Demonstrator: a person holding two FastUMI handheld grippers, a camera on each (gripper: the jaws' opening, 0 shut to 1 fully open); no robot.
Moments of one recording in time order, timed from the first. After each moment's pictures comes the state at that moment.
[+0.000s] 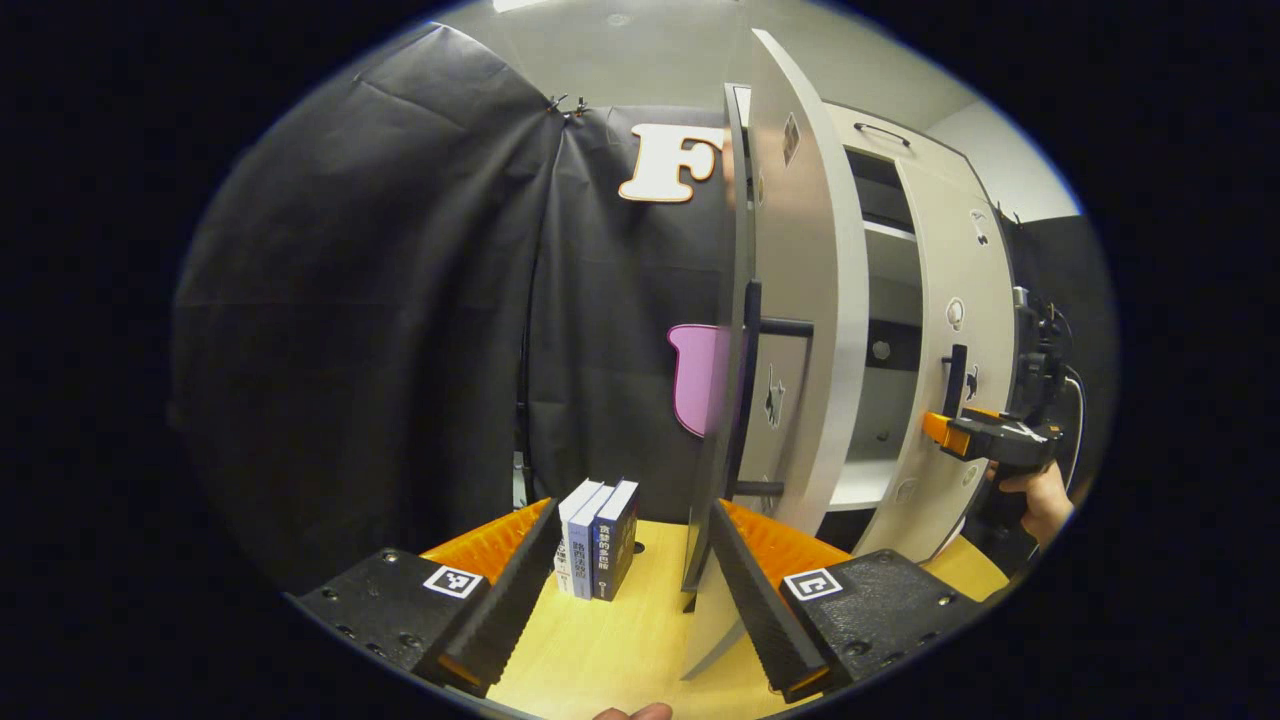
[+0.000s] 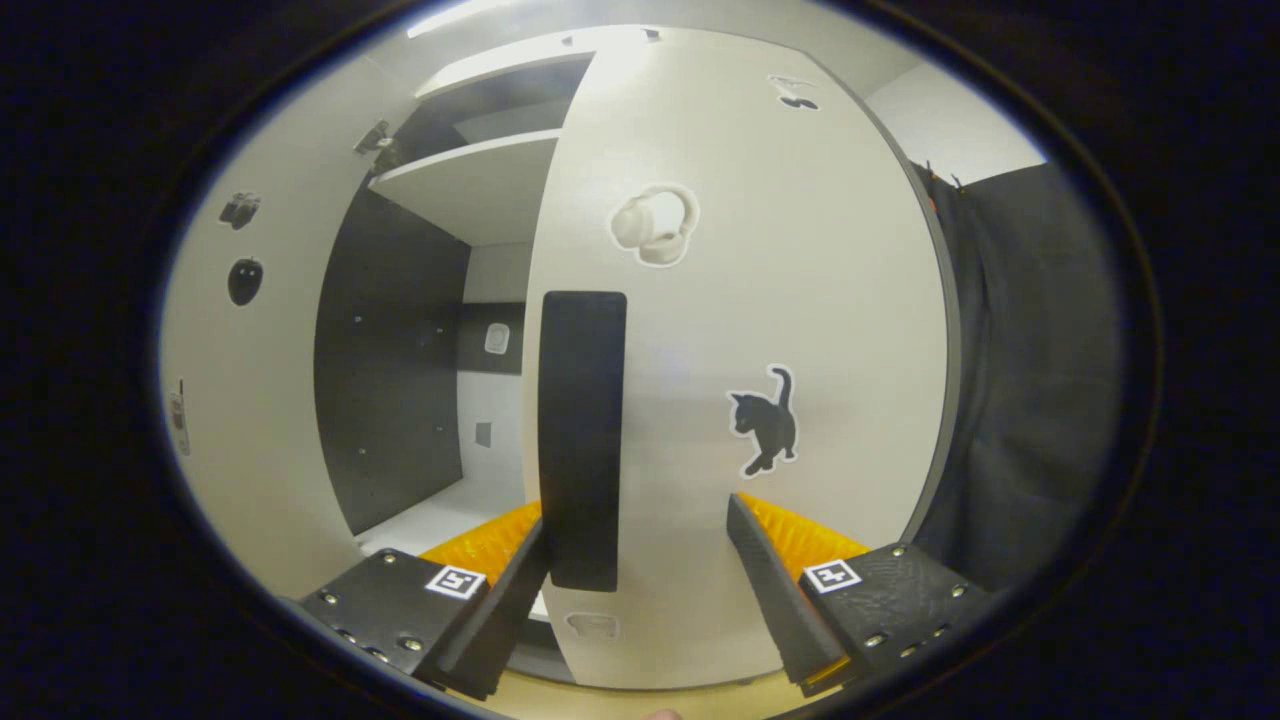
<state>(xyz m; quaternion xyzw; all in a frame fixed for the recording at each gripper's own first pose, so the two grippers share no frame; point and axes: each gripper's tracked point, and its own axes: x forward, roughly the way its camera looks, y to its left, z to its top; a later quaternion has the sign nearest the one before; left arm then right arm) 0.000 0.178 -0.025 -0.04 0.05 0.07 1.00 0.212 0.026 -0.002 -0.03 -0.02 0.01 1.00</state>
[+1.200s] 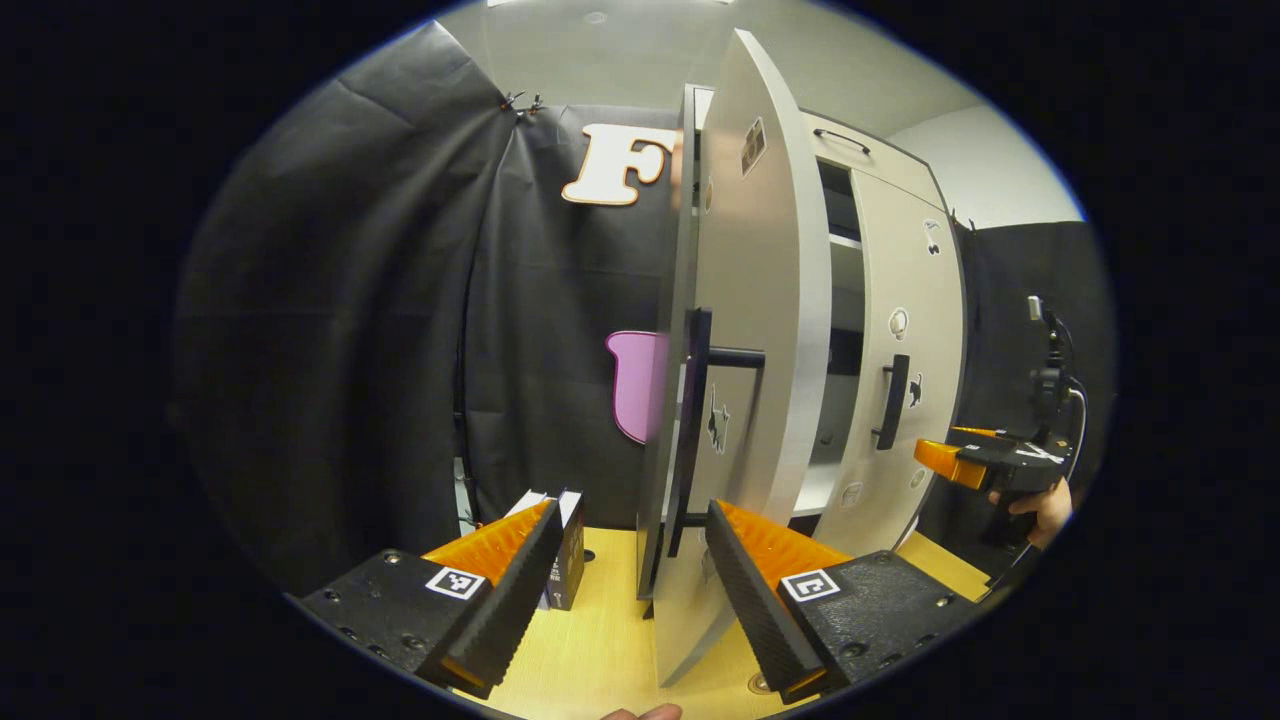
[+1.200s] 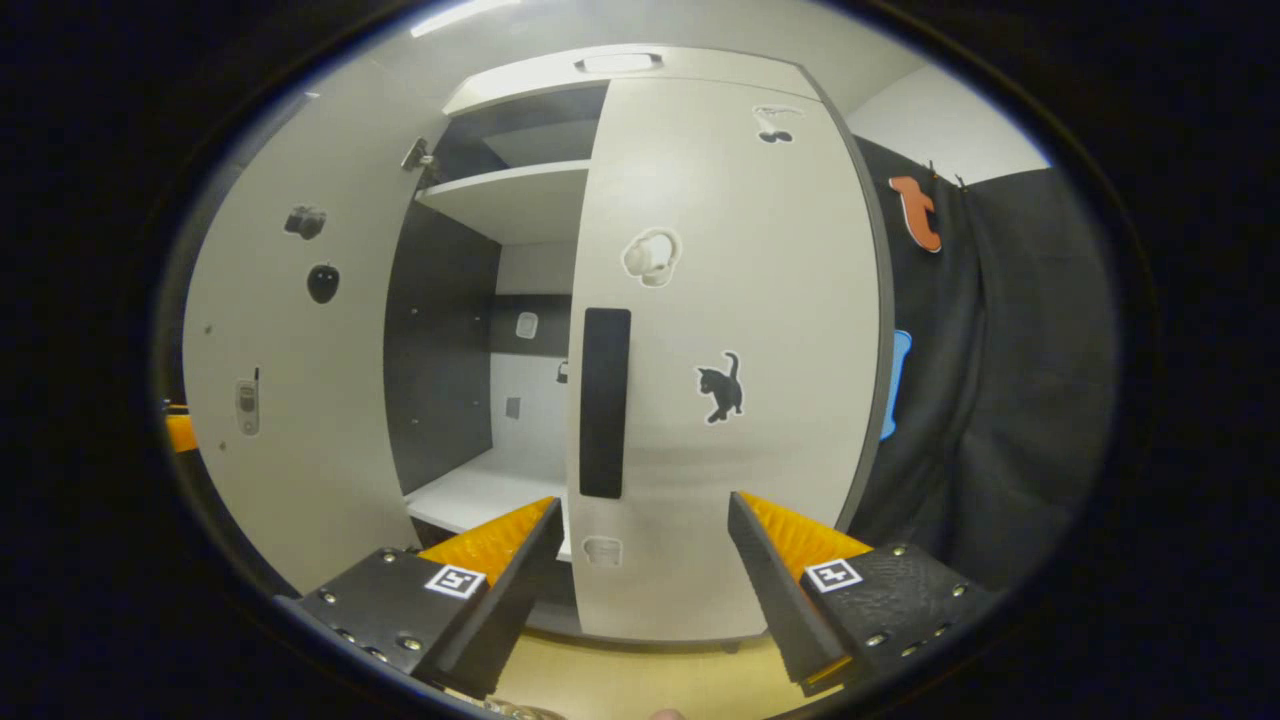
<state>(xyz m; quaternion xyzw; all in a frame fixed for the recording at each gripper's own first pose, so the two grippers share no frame) 0.016 0.141 -0.011 -0.04 0.05 -0.02 1.00 0.109 0.012 -0.010 -0.04 0.01 0.04 1.00</state>
